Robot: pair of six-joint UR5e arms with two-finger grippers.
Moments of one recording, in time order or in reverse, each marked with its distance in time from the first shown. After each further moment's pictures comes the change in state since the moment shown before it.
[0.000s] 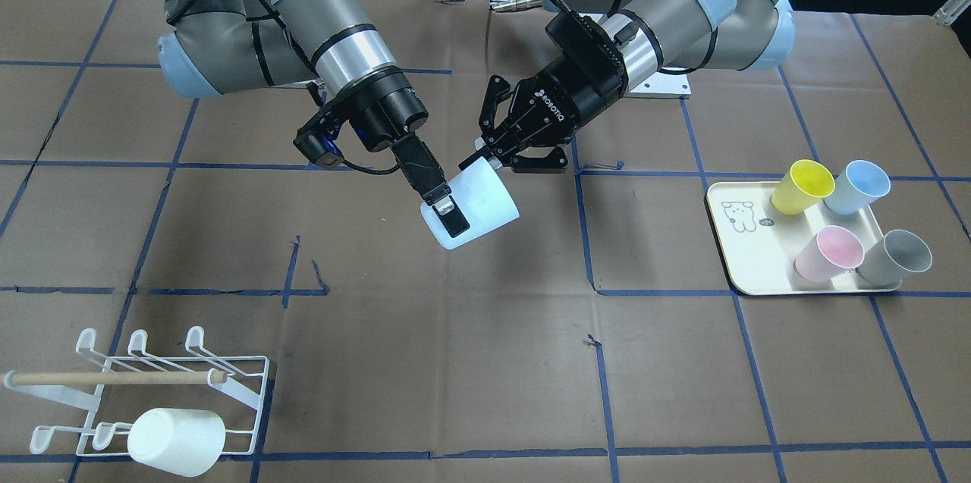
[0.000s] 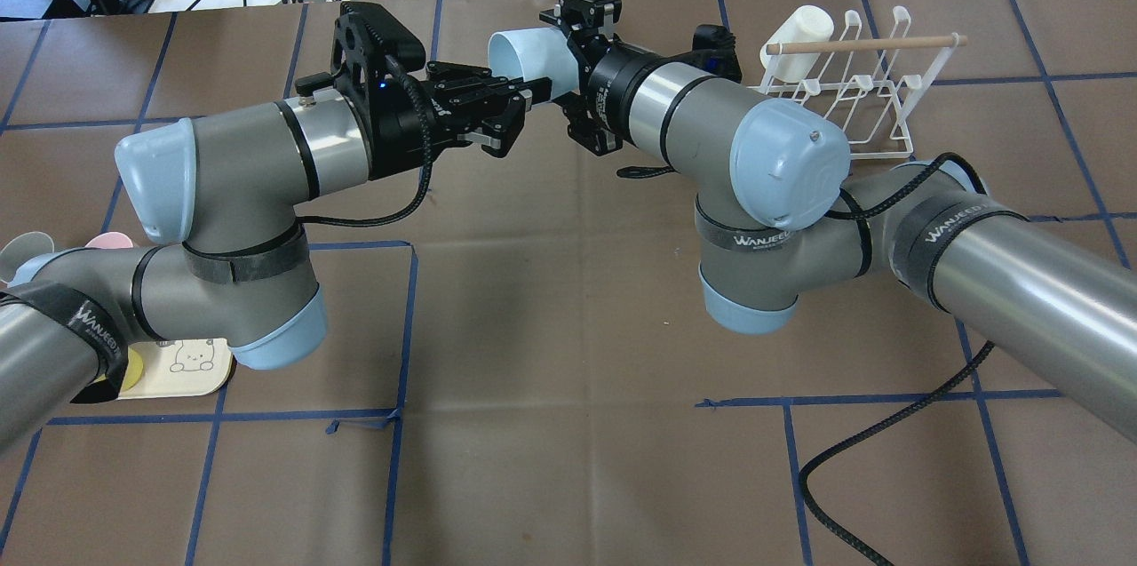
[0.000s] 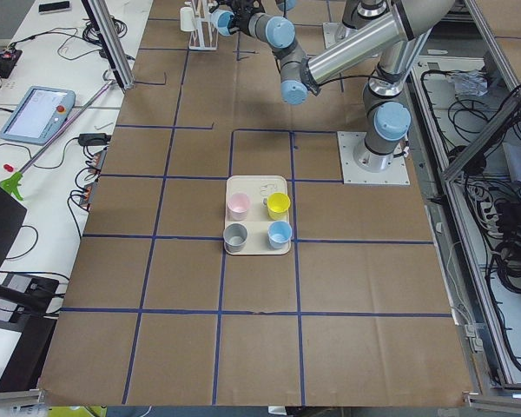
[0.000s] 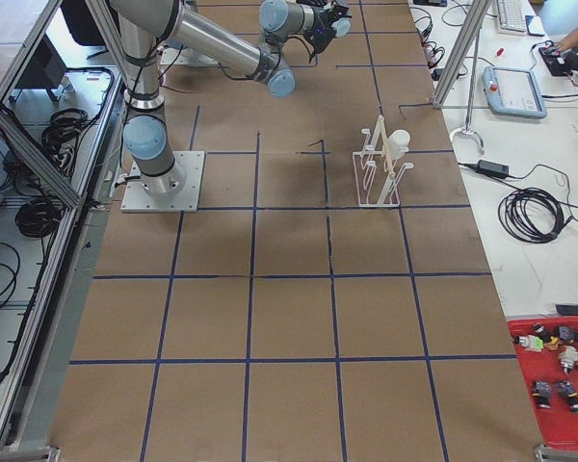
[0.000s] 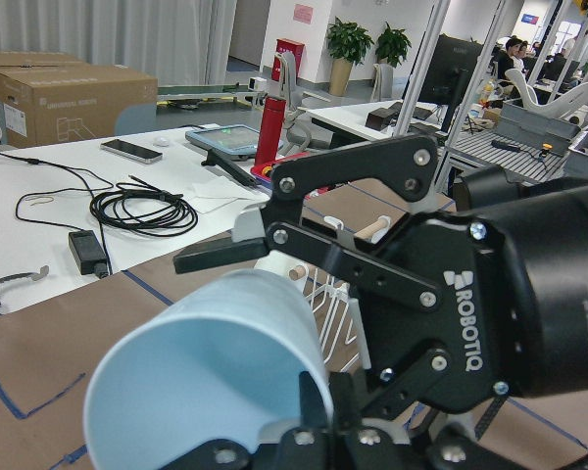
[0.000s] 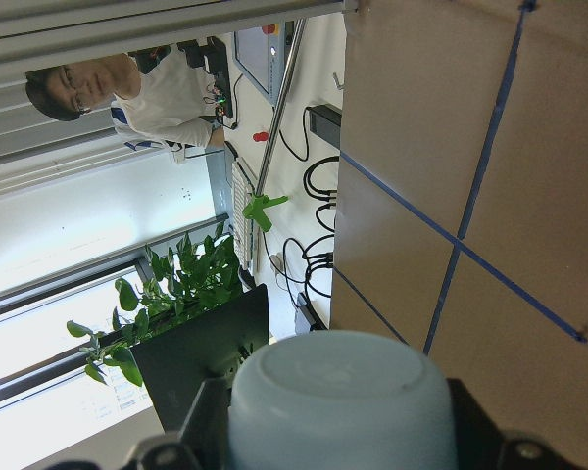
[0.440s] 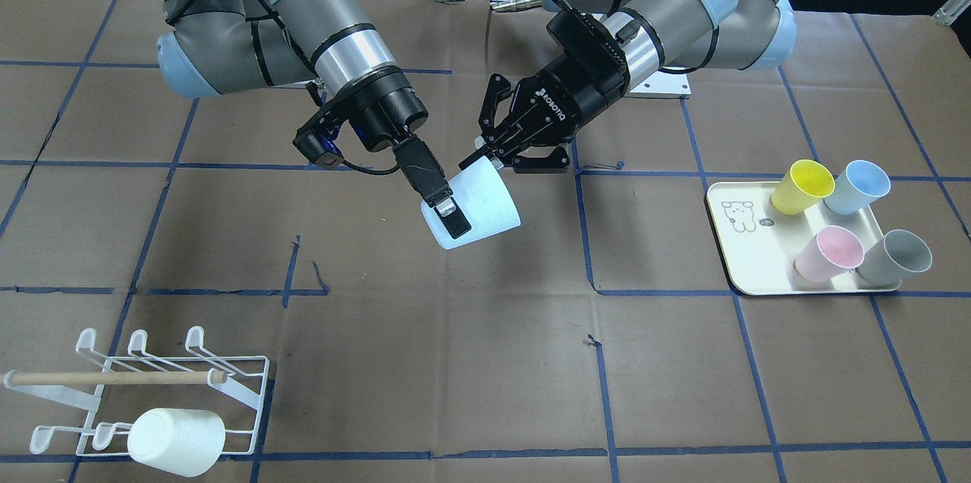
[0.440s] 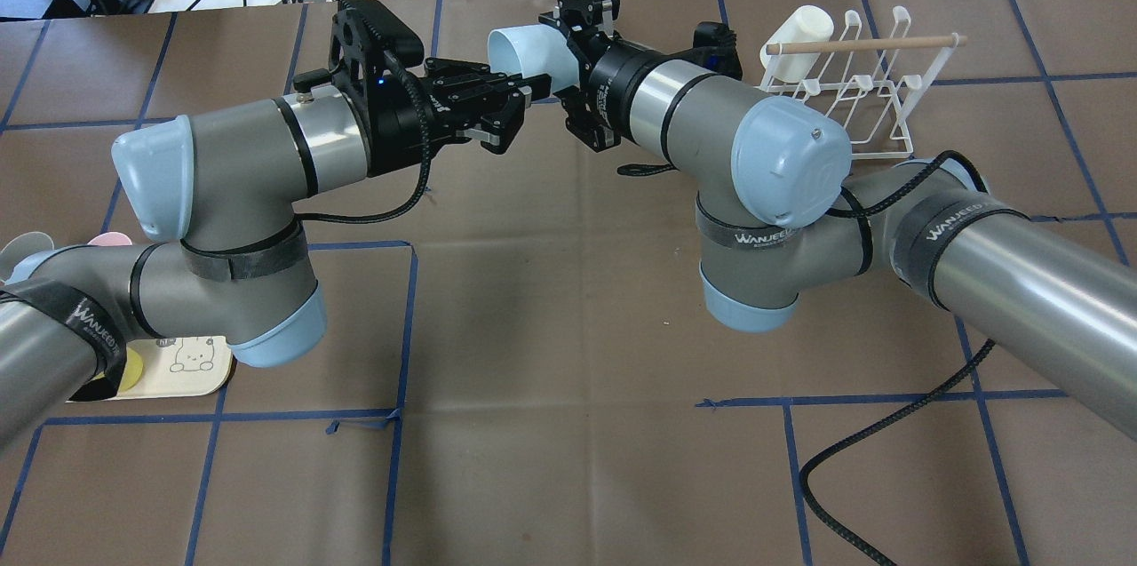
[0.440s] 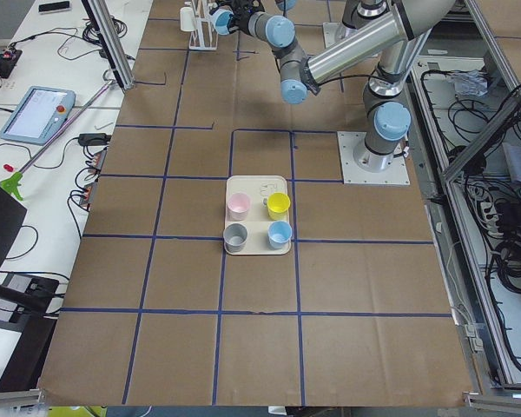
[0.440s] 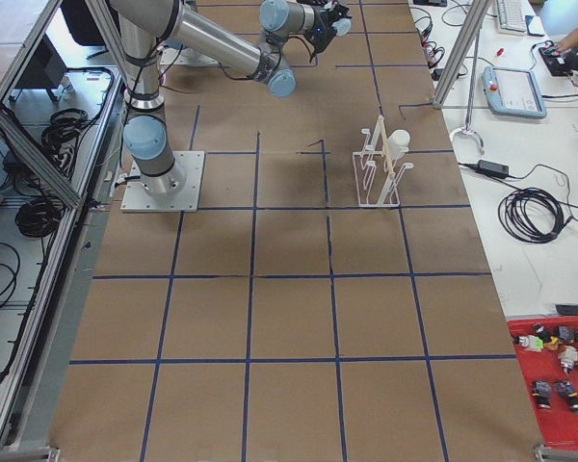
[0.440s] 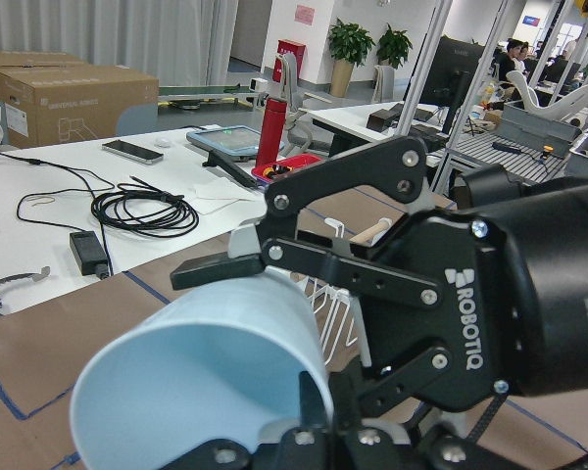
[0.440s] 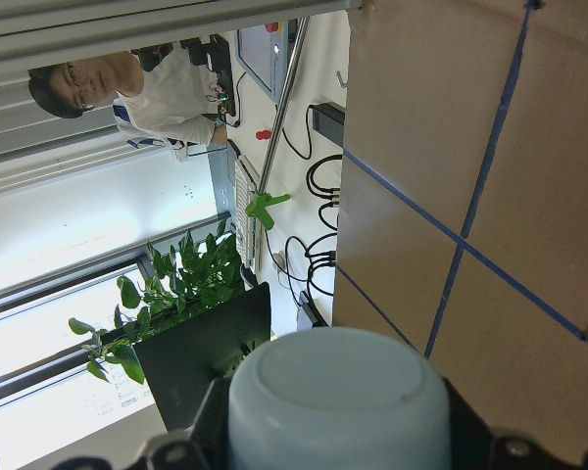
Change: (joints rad) left arm 0.000 0.000 0.010 0.001 0.007 -0.007; right arm 0.000 -0.001 -0.002 -0.002 0.002 -0.003
